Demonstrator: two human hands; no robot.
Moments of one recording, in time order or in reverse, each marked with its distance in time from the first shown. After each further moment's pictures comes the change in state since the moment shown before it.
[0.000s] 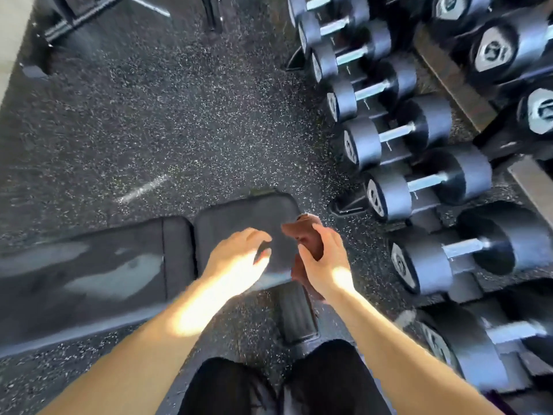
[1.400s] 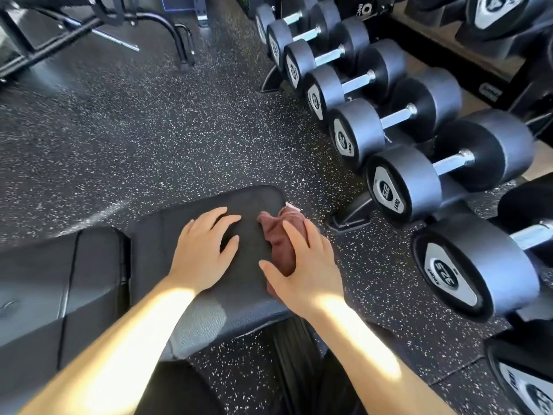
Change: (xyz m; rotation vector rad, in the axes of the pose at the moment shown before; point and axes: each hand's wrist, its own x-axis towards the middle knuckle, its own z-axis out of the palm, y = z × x) left_hand 0.129 -0.117 0.163 0.061 0.422 0.117; right_hand 0.074 0.115 0.108 -0.380 0.091 -0.200
